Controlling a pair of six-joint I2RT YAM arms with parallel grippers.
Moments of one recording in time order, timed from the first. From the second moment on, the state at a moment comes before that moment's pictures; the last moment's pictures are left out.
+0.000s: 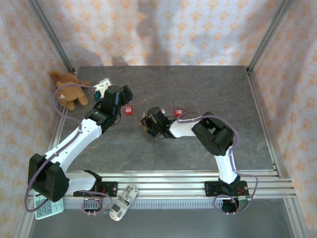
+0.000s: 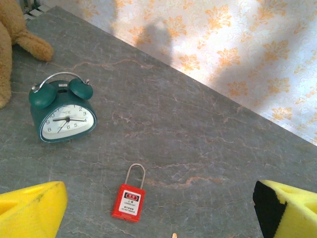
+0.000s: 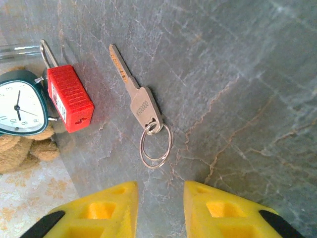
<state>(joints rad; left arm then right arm) -0.39 1.26 1.01 -0.30 -0.52 -0.72 0.84 2.04 1.14 0.21 -0.07 1.58</state>
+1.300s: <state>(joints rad) -0.39 1.27 1.00 -0.28 -0.51 -0.72 0.78 2.07 1.13 0.28 -0.04 1.60</state>
